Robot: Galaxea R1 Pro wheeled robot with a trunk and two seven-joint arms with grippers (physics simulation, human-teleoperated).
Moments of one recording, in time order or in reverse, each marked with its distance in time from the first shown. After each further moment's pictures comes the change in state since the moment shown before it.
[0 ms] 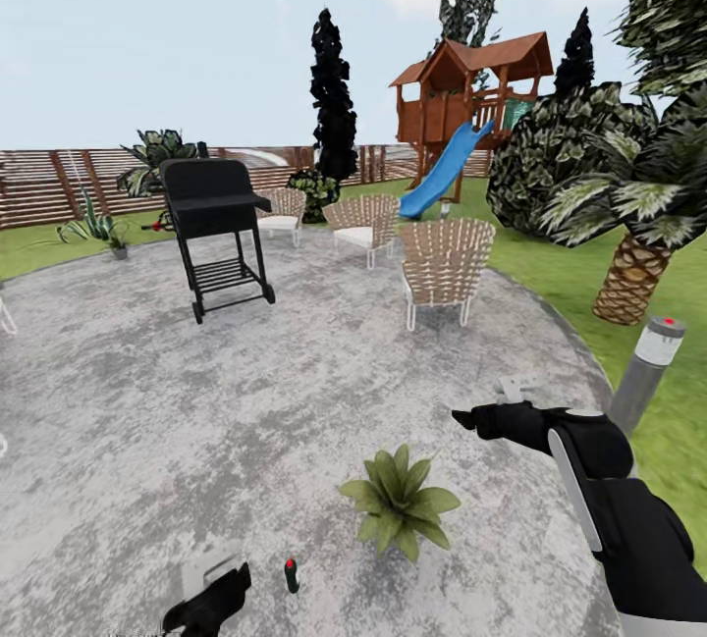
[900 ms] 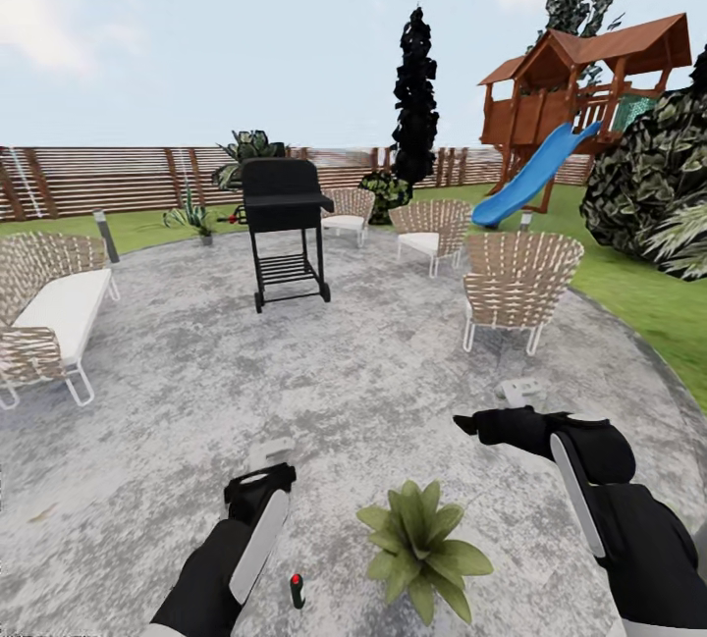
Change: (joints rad) left arm -0.427 -0.051 -0.180 0.186 0.020 0.216 0.266; right arm 0.016 -0.006 -0.003 0.000 0.000 0.000 0.004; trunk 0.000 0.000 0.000
